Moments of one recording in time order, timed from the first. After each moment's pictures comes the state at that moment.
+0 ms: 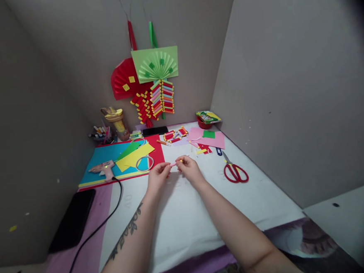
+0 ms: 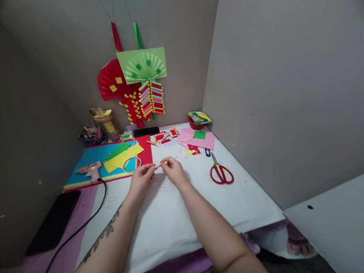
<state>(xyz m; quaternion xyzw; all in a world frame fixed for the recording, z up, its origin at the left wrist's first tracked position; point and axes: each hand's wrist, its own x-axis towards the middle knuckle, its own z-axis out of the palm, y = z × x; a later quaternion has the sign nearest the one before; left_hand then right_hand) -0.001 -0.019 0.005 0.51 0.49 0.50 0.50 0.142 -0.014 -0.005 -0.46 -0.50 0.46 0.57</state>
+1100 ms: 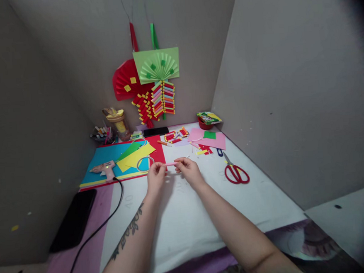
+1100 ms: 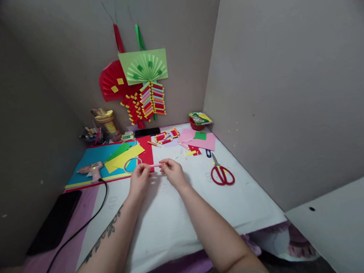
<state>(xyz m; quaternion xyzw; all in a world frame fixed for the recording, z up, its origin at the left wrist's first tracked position) -0.005 -0.012 -0.004 0.48 0.50 0.57 0.44 0.136 -0.018 0.001 -0.46 -0.47 0.48 0.59</state>
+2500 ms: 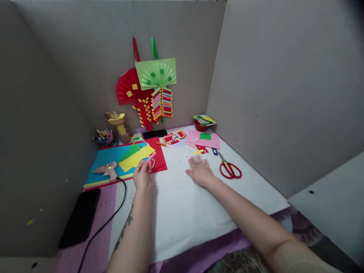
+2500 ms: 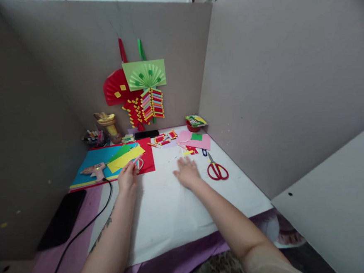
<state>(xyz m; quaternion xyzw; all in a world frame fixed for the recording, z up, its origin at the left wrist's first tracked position) -0.044 0.009 0.003 0.17 0.43 0.73 0.49 0.185 -0.039 0.001 -0.69 -0.72 0.12 0.04</state>
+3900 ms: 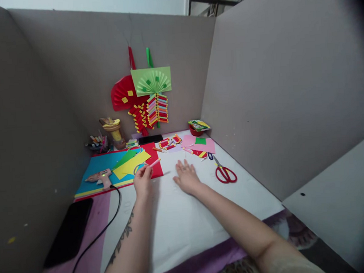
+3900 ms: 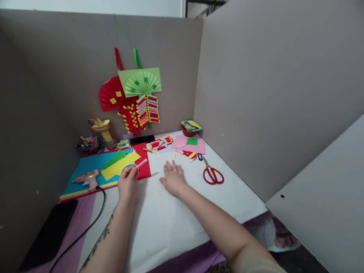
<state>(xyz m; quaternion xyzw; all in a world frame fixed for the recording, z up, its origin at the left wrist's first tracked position) -0.029 0.006 -0.002 0.29 0.43 0.70 0.49 0.160 -0.027 -0.008 -0.66 -0.75 0.08 0.06</state>
